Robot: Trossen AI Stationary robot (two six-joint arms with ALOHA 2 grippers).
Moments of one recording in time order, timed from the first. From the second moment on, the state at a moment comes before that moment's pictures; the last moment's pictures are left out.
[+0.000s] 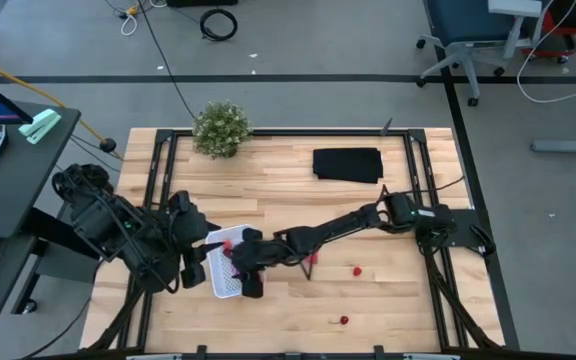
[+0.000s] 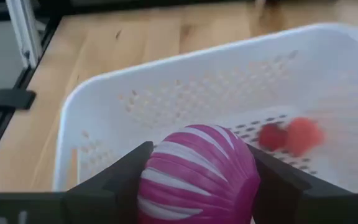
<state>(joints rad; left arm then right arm) -0.71 1.54 2.03 -1.52 -0.70 -0.80 0.22 2.35 1.87 -0.17 0.03 0.23</state>
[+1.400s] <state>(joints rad) -0.71 1.54 2.03 -1.52 -0.70 -0.83 0.43 1.88 2.04 -1.12 0.26 0.43</state>
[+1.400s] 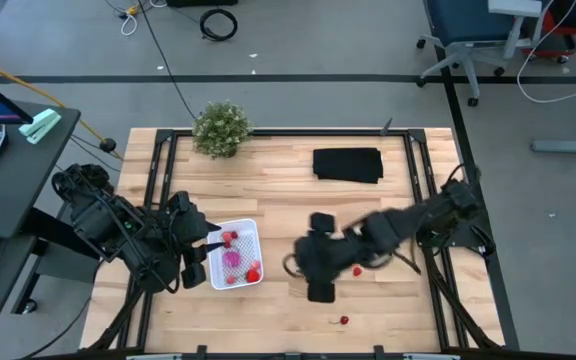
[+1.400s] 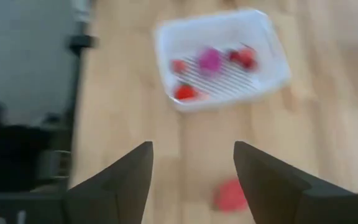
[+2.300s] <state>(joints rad) -0.71 1.54 2.03 -1.52 -0.70 -0.85 0.39 1.87 1.23 -0.66 0.58 1.06</state>
